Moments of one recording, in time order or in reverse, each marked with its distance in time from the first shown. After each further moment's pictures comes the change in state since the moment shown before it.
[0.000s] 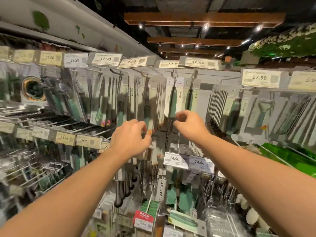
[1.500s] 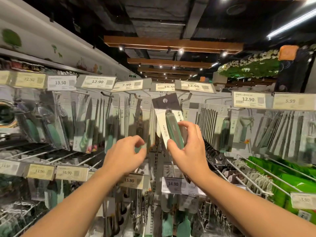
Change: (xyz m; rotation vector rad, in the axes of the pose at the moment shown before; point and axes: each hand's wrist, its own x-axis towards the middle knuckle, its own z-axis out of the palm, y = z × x) left_hand 0.031 -0.015 0.001 -0.275 -0.032 0.037; right_hand -0.039 -0.007 0.014 0.085 0.433 -0.359
